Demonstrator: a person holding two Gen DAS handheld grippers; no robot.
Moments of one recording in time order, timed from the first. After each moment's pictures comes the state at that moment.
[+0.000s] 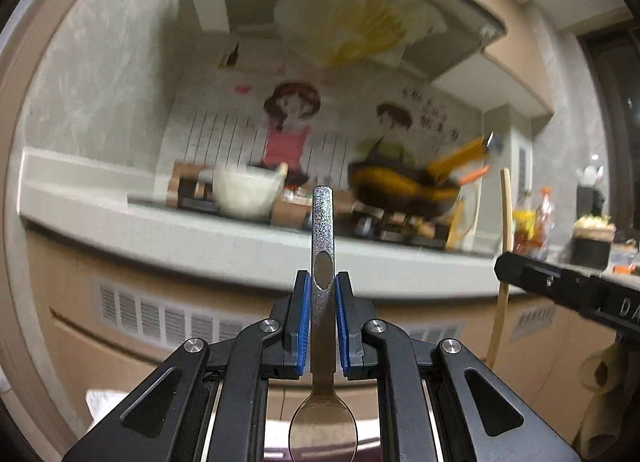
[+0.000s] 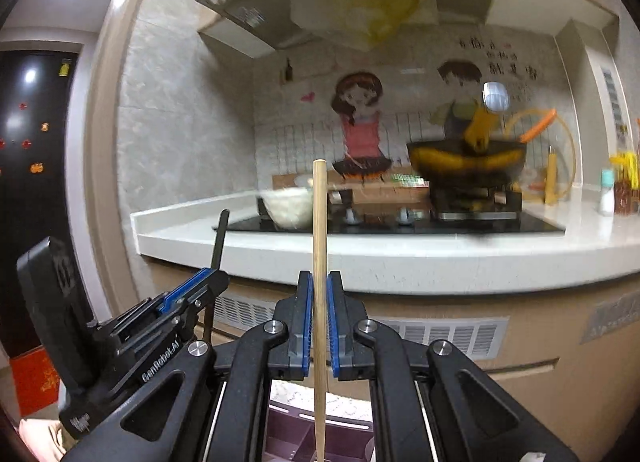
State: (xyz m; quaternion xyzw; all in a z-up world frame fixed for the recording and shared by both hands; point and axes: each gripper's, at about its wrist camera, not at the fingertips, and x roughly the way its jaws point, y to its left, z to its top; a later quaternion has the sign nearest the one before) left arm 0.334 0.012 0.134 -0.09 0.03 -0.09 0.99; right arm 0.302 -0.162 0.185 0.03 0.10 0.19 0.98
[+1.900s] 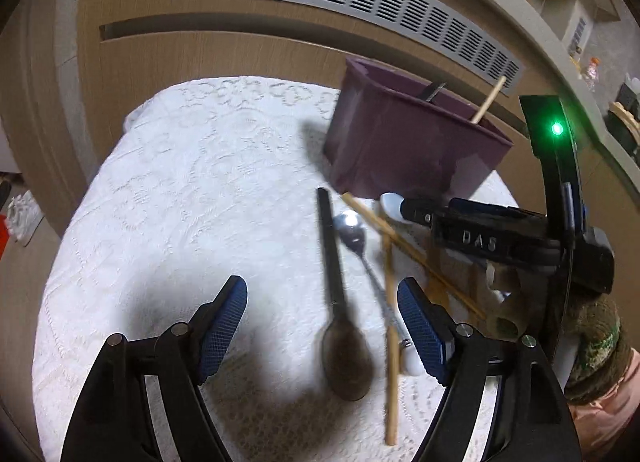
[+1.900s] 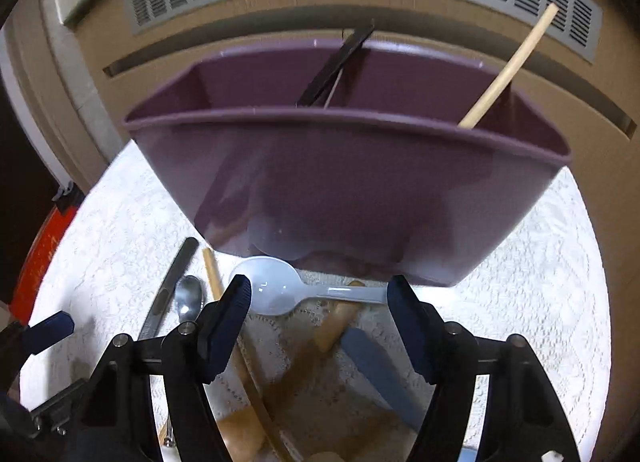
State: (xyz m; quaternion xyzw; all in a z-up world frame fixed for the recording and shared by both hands) left arm 0.223 0.073 -0.075 -0.12 0.40 -0.10 0.90; right arm 0.328 -0.086 -0.090 -0.04 0.44 0.13 0.89
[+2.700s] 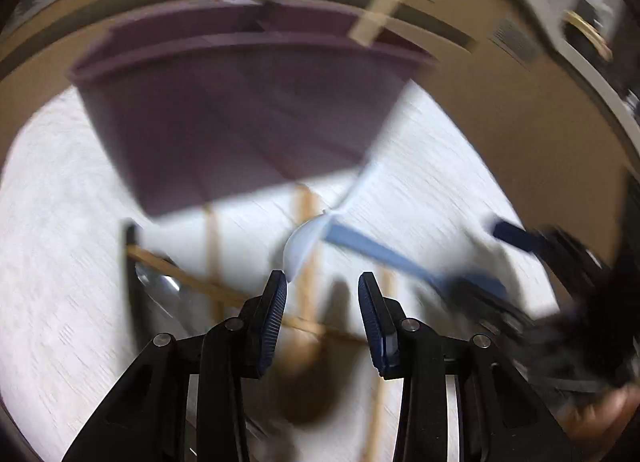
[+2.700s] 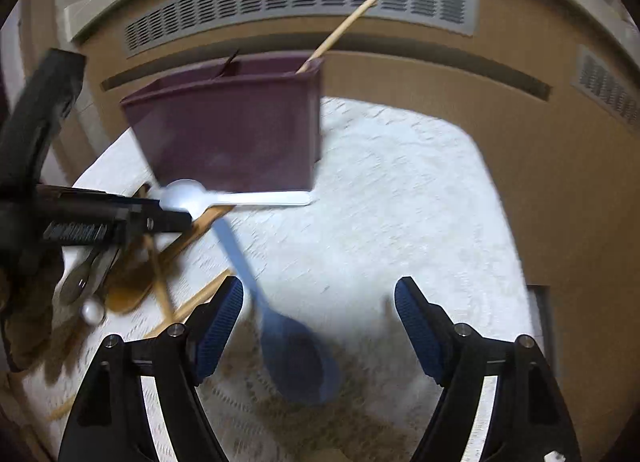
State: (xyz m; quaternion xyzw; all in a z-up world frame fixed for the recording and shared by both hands) left arm 0.288 -0.047 -0.085 -0.02 0.50 -0.24 0.83; right arm 0.249 -0.196 -0.089 -0.04 0.40 0.12 0.91
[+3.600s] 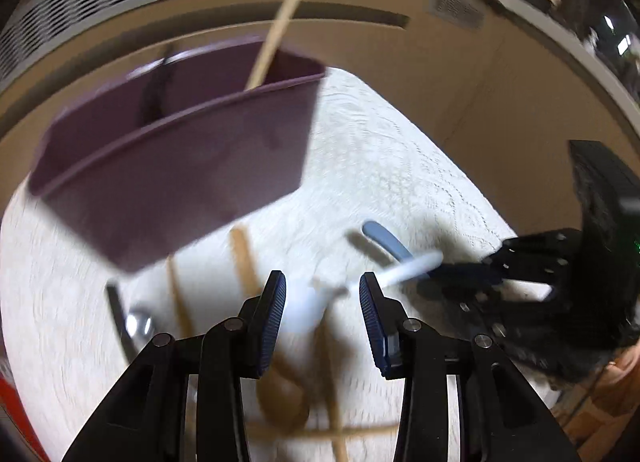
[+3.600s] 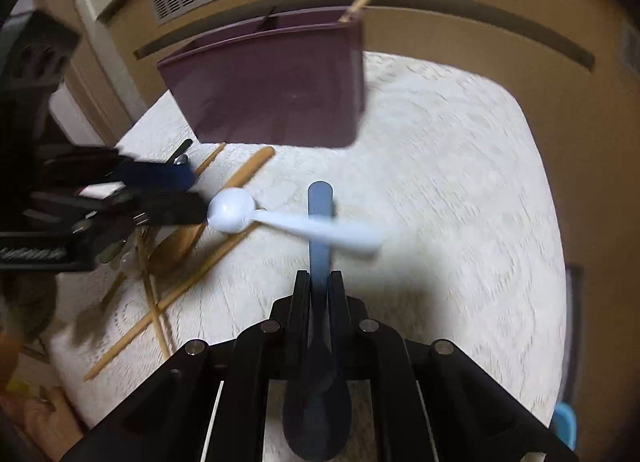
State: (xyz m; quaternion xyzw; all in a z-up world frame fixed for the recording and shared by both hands) left arm 0.298 -0.095 -0.059 0.08 0.47 -0.29 0.83; right arm 0.242 -0.206 -0.091 0.00 0.47 0.18 0.87
